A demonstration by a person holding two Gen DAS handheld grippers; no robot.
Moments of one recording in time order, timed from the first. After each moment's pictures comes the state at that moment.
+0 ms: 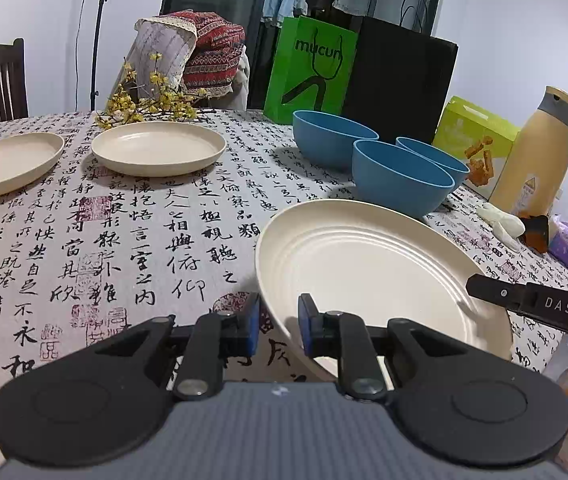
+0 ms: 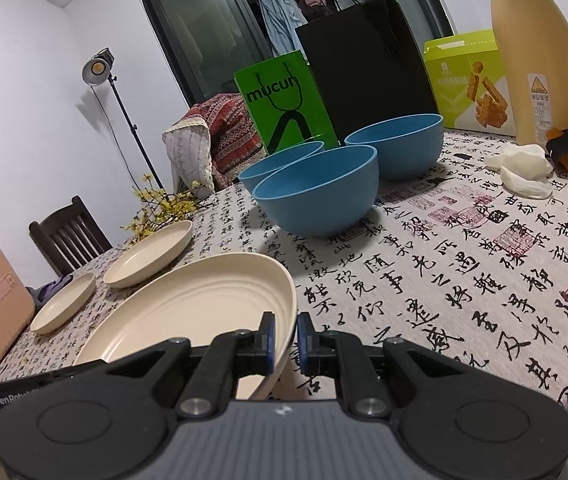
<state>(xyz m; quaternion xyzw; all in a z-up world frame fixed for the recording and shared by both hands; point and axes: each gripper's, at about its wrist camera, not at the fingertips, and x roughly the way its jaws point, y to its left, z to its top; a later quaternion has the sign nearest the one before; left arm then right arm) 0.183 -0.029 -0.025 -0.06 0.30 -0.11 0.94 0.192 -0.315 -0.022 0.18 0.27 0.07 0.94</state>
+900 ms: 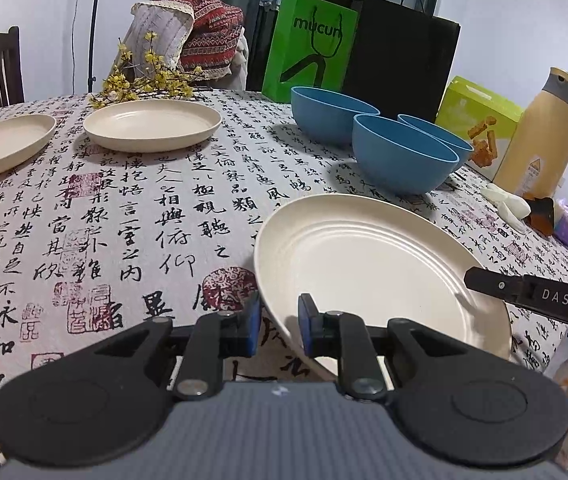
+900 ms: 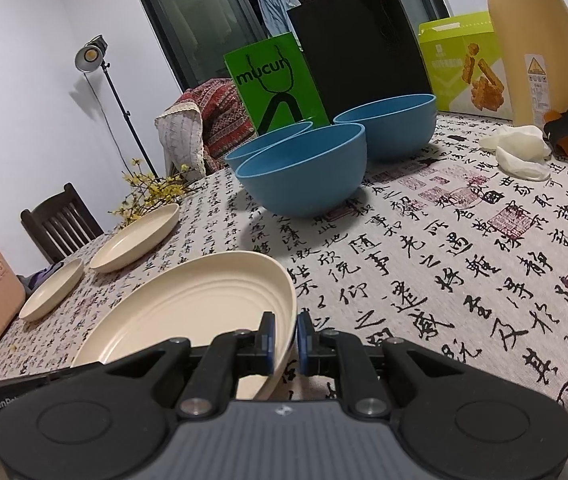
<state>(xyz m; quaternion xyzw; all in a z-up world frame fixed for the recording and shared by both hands) 0.189 -0.036 -0.041 -0.05 0.33 -0.11 0.94 0.202 -0.323 -0.038 0.18 0.30 0.07 0.94</state>
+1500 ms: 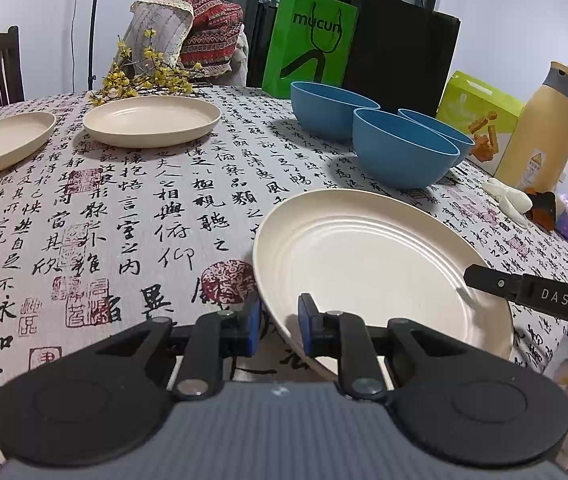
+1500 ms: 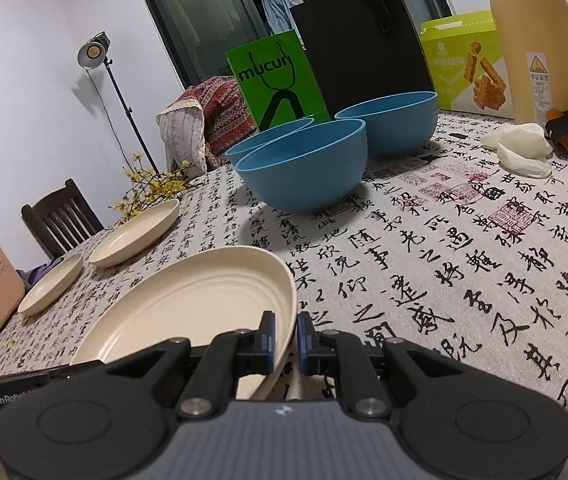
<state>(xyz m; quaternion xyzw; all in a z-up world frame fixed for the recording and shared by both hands) 0.188 -0.037 -0.043 -0.05 0.33 -0.11 0.94 0.199 -0.322 -0.041 0.17 0.29 0.07 0.94</state>
